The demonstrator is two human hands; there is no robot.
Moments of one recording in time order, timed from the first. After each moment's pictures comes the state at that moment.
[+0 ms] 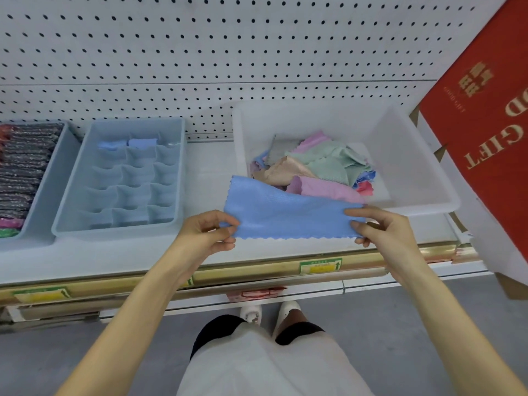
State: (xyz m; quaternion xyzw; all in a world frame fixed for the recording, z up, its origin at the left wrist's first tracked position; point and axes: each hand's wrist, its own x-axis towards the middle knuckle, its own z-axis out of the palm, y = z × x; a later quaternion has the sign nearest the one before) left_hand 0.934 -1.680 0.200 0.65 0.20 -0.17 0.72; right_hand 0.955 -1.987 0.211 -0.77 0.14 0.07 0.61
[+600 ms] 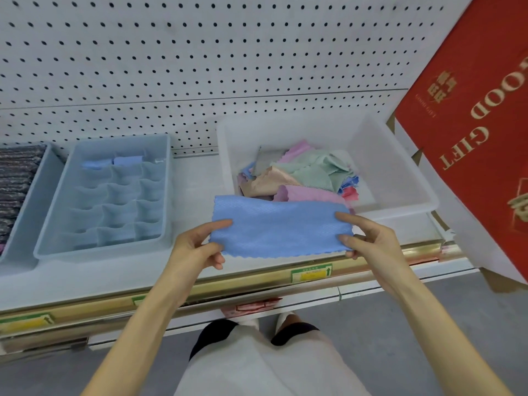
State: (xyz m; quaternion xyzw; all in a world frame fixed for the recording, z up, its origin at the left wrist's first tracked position) left_hand 0.928 -1.690 0.195 0.69 0.18 -0.12 0.69; right_hand 0.941 -1.997 0.202 -0.74 0.14 0.08 0.65
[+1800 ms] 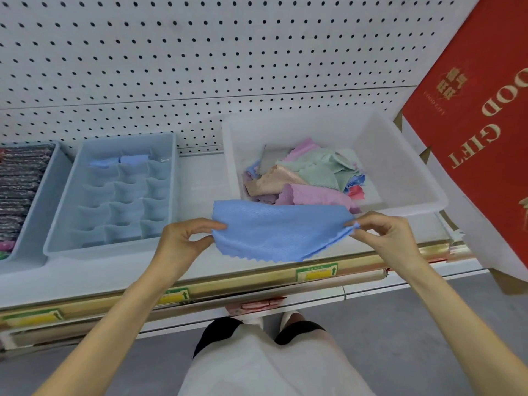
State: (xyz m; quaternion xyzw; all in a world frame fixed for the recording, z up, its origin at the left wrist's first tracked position) left_hand 0.941 -1.660 0.187 0.84 0.02 -0.02 0.54; right_hand 0.958 -2.011 0.198 -0.84 -0.01 0.01 0.54
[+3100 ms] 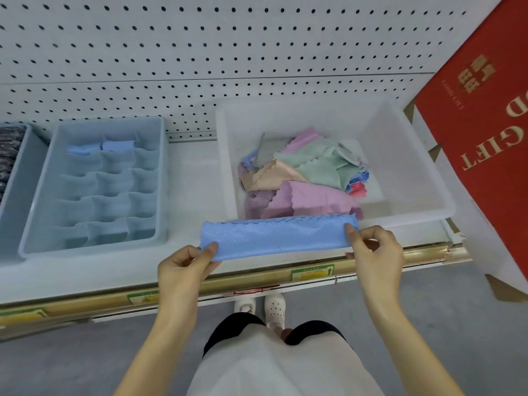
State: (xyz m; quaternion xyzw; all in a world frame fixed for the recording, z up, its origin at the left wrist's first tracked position) left_hand 0.916 -1.712 0.192 0.56 0.36 0.00 0.74; right_hand 0.947 -1.969 0.179 -0.83 0.26 -0.10 0.48
